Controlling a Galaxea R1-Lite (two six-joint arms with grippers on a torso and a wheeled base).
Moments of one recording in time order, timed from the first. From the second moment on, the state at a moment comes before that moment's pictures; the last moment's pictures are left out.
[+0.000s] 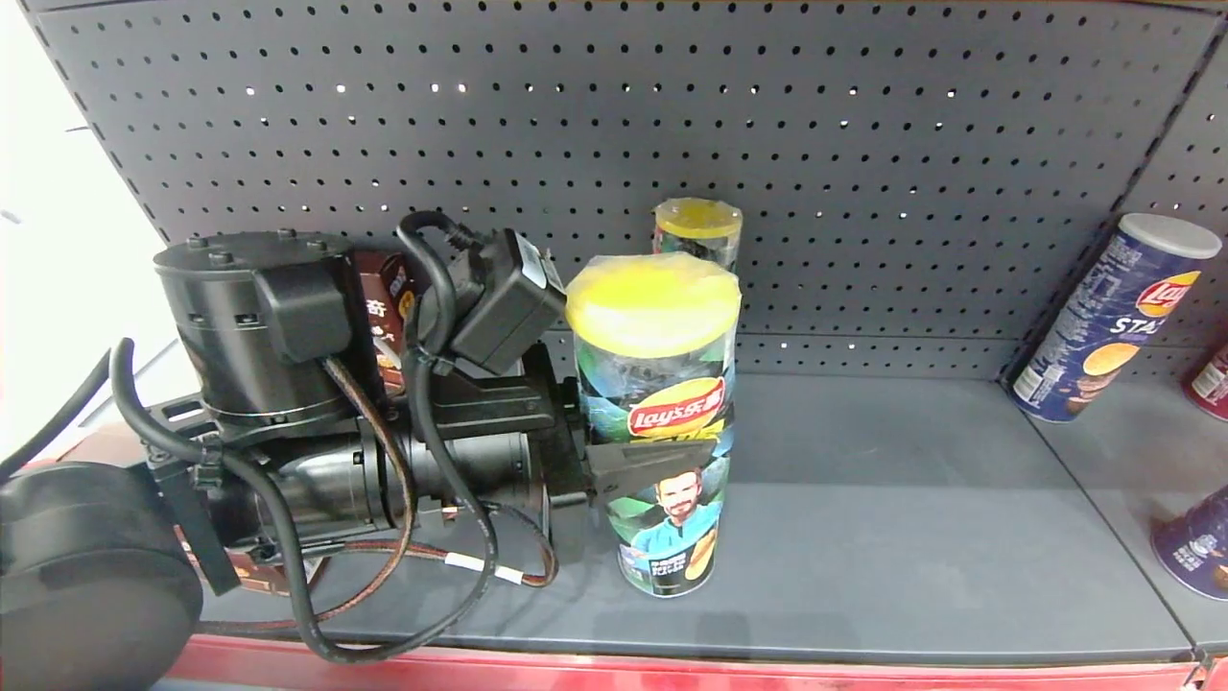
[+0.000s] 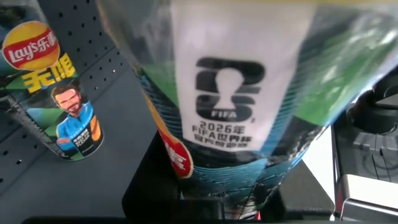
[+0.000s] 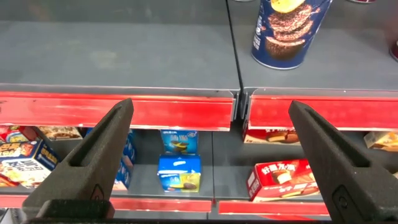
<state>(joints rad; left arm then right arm) -0.66 1.61 -0.83 -0.70 -0.59 0.16 0.00 0.00 0.00 0.00 -0.02 0.00</state>
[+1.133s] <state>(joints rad) -0.62 1.54 -0.77 -0.70 -0.59 0.16 0.00 0.00 0.00 0.00 -0.02 0.00</state>
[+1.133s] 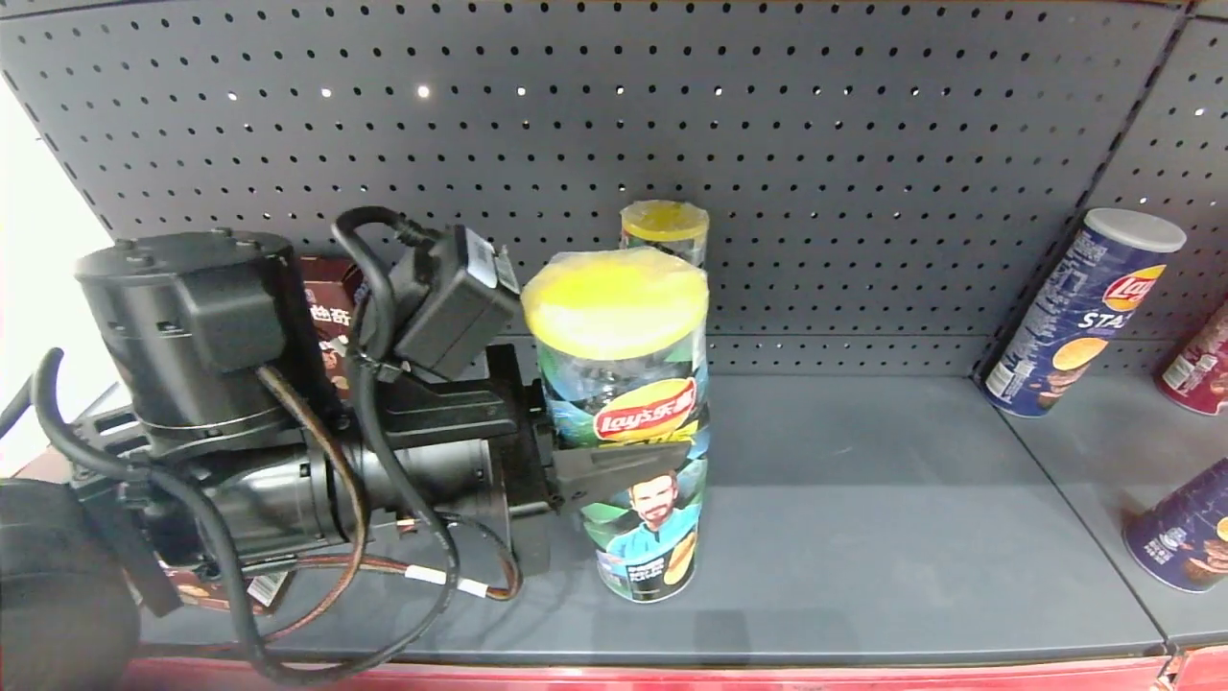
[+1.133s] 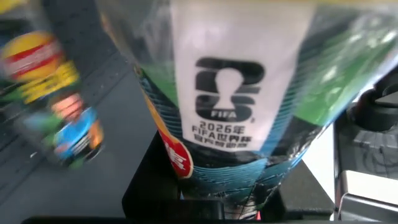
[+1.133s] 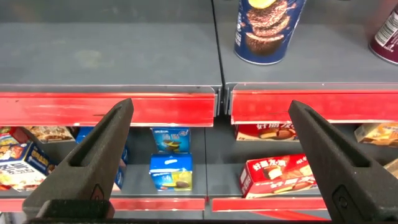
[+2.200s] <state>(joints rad) -0.49 1.35 -0.64 -0.70 -0.59 0.15 0.05 0.44 -0.67 0.17 0.16 -0.06</state>
